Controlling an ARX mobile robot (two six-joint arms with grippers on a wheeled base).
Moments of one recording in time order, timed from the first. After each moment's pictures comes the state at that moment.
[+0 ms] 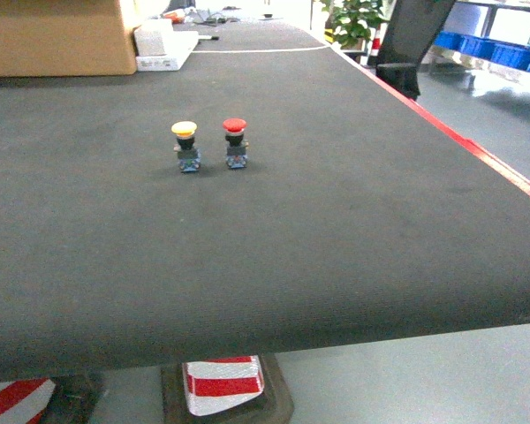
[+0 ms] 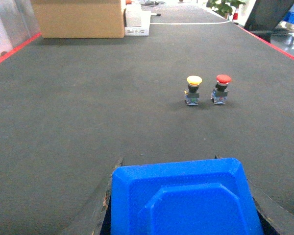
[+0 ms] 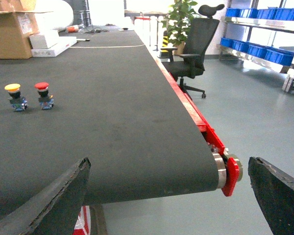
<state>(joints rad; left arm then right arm) -0.26 0.53 0.22 0.18 -0.37 -0.06 0.00 0.00 0.01 -0.01 0.00 0.00</state>
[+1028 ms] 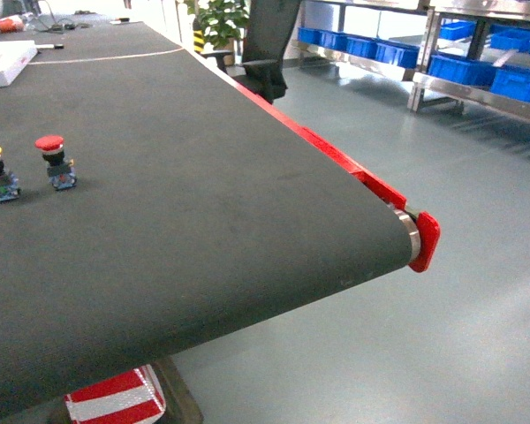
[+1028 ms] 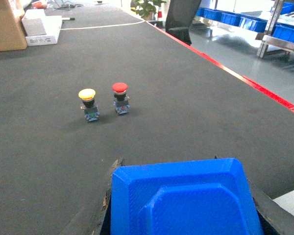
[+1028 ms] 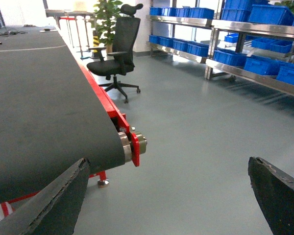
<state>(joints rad) -0.26 0.53 0.22 0.18 -0.37 -0.06 0.00 0.00 0.01 -0.01 0.00 0.00</state>
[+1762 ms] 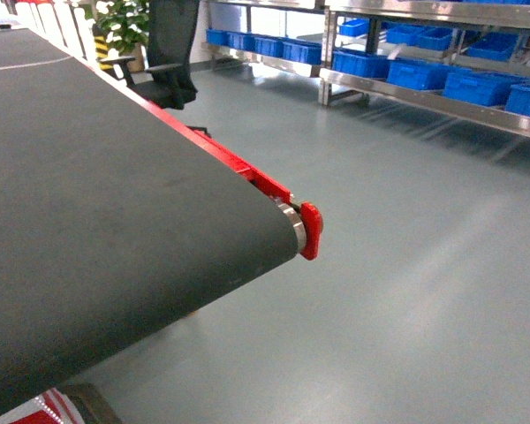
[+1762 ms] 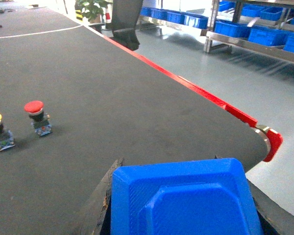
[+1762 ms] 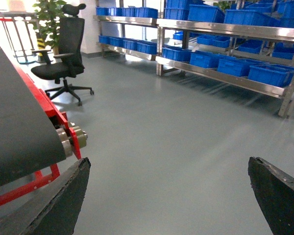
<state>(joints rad) -0.26 0.53 0.22 0.18 -0.37 -0.06 0.00 0.00 0.01 -0.01 0.00 0.00</state>
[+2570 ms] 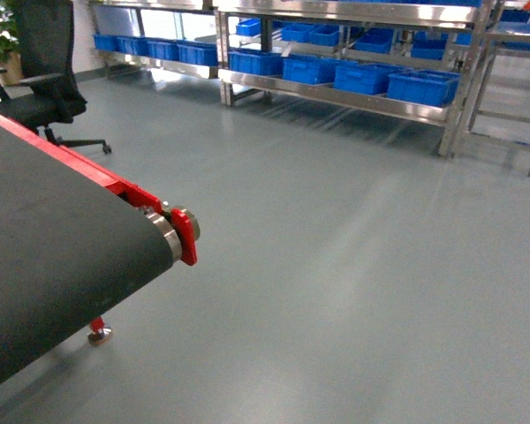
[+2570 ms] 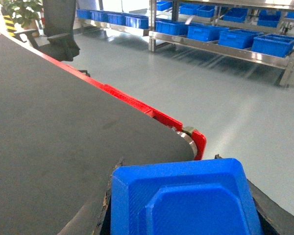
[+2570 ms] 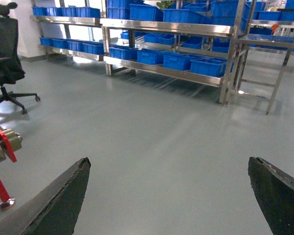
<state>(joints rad) -0.26 0.53 0.22 0.18 -0.37 -0.06 0.00 0.00 0.01 -0.01 0.00 0.00</state>
